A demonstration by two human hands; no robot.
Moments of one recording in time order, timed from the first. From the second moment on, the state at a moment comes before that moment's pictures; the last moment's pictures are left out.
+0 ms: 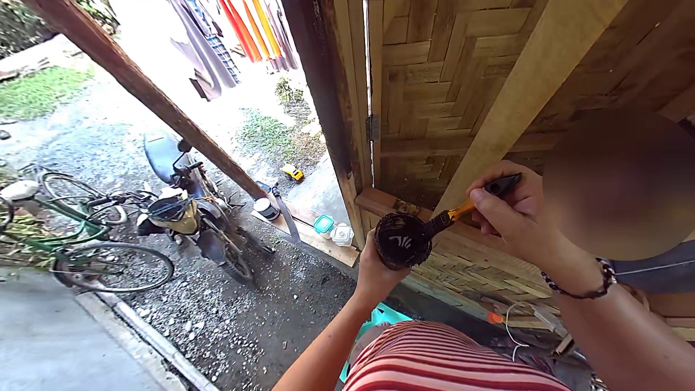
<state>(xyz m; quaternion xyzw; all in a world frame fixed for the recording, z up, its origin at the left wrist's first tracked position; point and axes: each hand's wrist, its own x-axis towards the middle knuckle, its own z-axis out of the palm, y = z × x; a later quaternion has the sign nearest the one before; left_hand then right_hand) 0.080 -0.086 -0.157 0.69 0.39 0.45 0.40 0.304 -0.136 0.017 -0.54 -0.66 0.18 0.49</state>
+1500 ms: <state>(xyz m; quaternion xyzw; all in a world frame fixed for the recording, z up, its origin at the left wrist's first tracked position) 0.031 -0.085 -0.139 0.58 0.48 0.53 0.39 0.255 -0.124 -0.076 -0.34 -0.45 0.56 0.62</state>
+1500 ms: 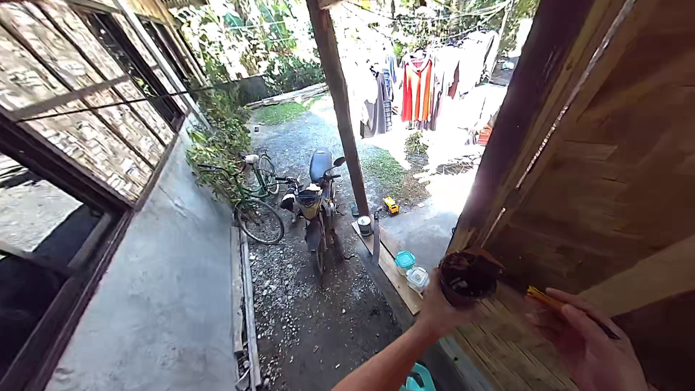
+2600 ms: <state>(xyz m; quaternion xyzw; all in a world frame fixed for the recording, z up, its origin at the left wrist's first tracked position) 0.022 -0.057 -0.183 0.57 0.53 0.51 0.36 0.238 -0.110 -0.106 -0.36 -0.41 0.56 0.63</state>
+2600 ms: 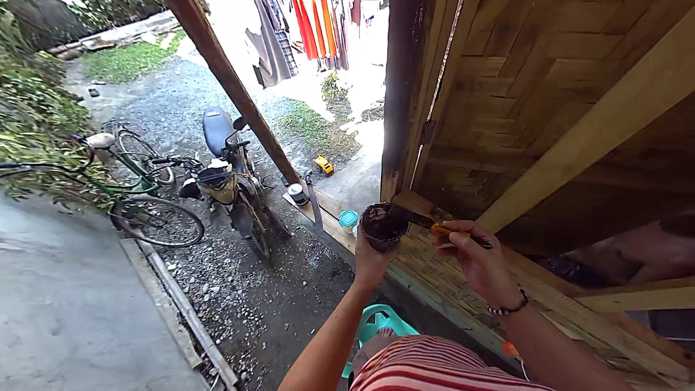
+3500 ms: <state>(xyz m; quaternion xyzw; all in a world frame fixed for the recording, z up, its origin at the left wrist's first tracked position) 0.024 0.011 -0.171 0.55 0.54 0.52 0.36 0.189 -0.010 -0.039 -0.40 -0.85 -0.13 0.31</state>
